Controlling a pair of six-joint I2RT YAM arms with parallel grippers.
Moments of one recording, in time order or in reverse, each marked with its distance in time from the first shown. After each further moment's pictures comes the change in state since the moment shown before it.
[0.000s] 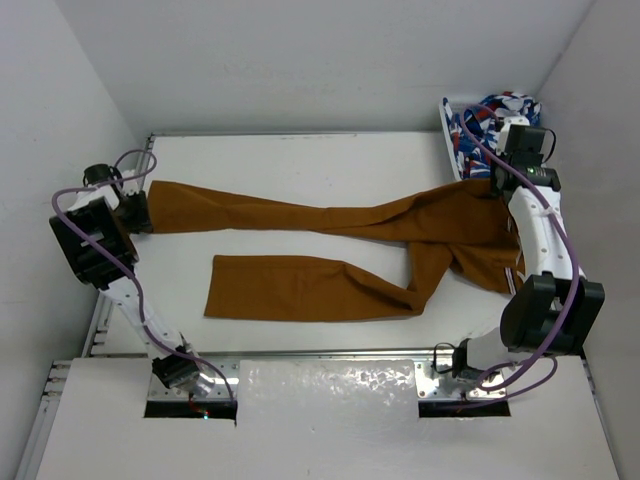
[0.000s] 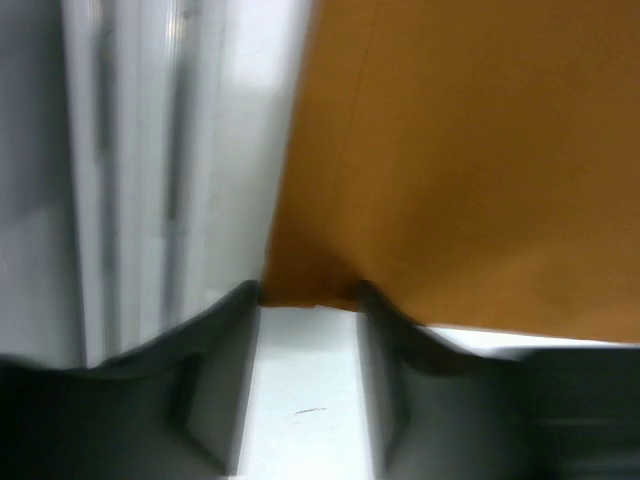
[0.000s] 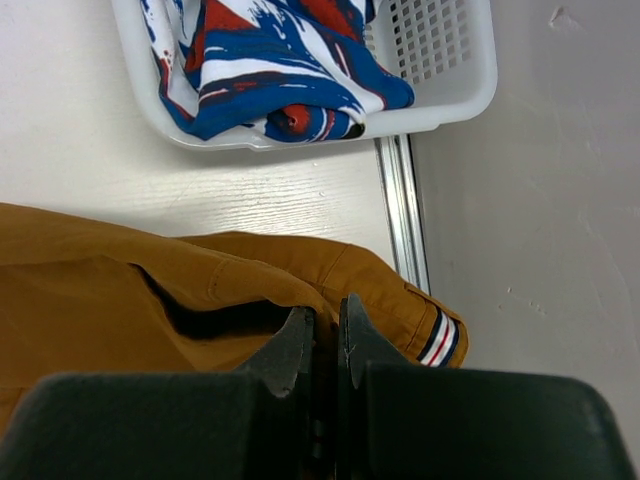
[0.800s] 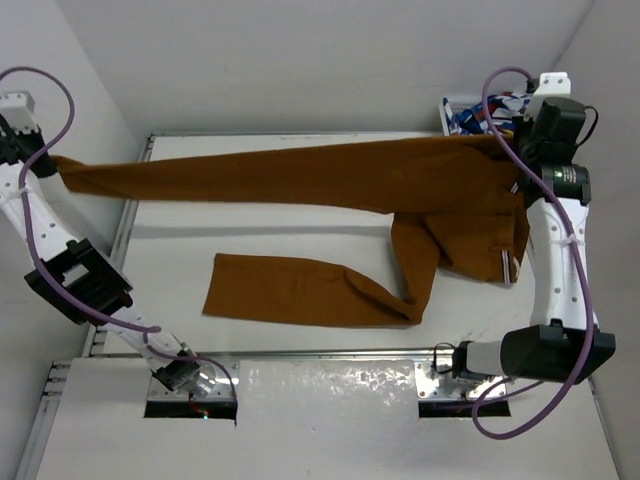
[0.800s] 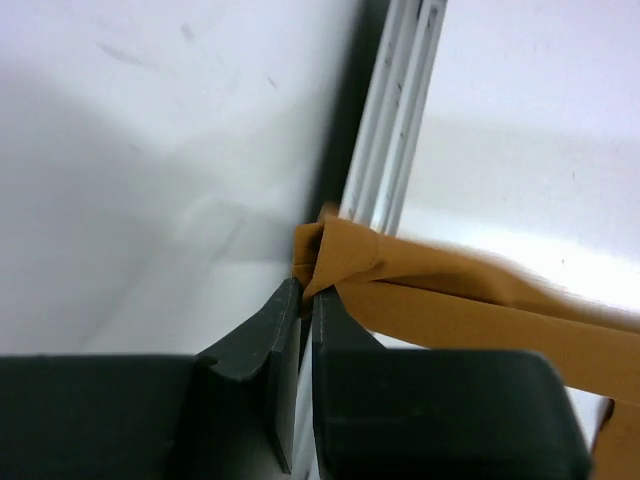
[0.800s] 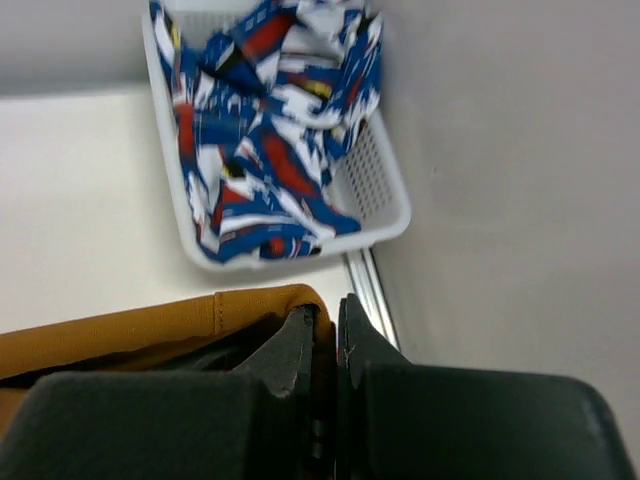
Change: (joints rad) left arm 0.247 -0.304 0.441 -0.280 0.173 0.129; right arm 0.012 -0.140 0.169 0.012 -0.002 0.024
